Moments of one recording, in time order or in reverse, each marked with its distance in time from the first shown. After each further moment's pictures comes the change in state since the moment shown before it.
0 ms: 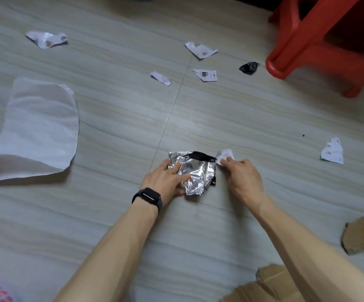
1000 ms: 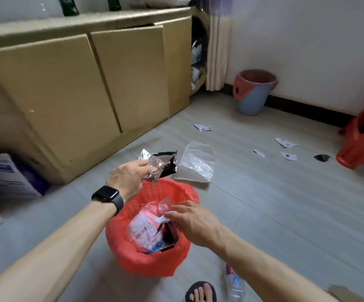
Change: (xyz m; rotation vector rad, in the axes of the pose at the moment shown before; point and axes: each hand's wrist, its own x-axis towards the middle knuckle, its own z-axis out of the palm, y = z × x) left_hand -0.555 -0.140 -0.129 0.109 0.901 -0.449; right_hand -0.338 -0.412 -0.149 0.009 0.044 -1.137
